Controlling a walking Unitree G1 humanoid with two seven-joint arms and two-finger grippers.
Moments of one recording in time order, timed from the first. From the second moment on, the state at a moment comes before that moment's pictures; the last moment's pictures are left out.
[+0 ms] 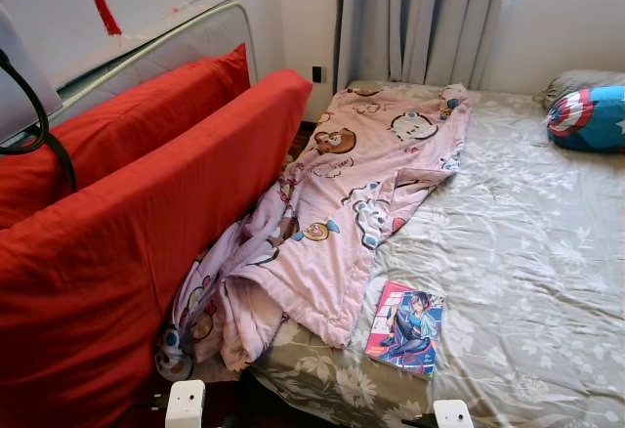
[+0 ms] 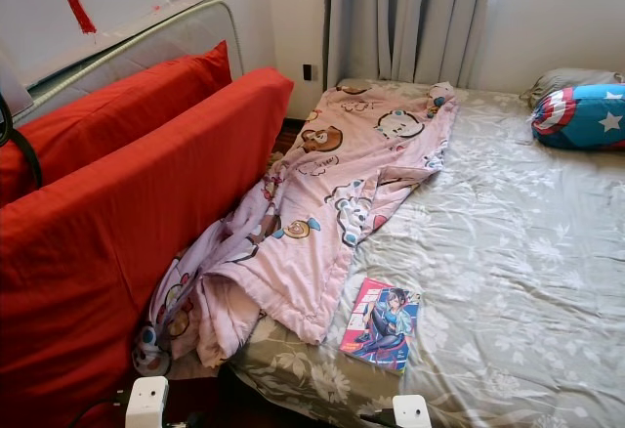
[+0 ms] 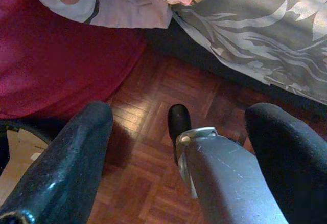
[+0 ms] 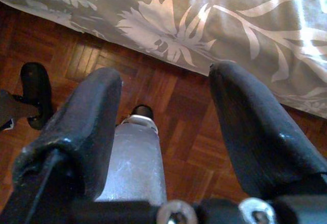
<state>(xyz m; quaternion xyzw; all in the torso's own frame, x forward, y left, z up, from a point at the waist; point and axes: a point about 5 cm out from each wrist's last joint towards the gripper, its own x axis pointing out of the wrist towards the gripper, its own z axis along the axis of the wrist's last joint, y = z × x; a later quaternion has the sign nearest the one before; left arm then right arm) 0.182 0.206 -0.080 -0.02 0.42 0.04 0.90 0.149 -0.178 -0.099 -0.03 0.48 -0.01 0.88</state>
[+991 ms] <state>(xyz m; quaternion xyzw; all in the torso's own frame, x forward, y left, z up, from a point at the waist) 0.184 0.193 -0.080 -0.04 0.42 0.02 0.91 0.133 -0.193 -0.103 -0.04 0.50 -0.03 0.86</state>
